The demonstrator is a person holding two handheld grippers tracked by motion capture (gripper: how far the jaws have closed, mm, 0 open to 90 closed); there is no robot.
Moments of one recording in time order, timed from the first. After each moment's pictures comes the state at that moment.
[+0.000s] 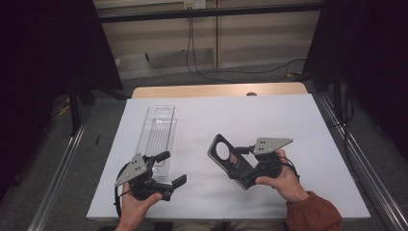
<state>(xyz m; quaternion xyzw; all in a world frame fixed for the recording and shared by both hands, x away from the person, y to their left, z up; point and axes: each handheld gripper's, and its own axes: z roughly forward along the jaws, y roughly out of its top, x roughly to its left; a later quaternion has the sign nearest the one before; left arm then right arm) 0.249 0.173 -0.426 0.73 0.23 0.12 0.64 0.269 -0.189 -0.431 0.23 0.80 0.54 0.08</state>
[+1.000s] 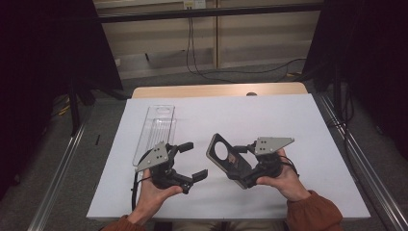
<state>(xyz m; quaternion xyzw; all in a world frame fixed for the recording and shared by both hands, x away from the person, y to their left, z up) 0.269 0.121 -0.405 0.73 0.16 0.06 0.66 0.268 -0.188 -0.423 0.20 0.80 0.56 0.08</state>
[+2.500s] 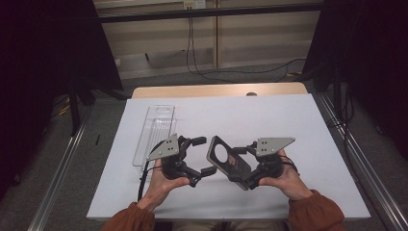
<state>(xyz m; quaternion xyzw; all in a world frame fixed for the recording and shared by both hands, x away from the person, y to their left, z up) 0.295 0.099 -0.412 0.73 0.09 0.02 0.68 0.268 -0.190 -0.423 0.17 0.80 0.57 0.06</state>
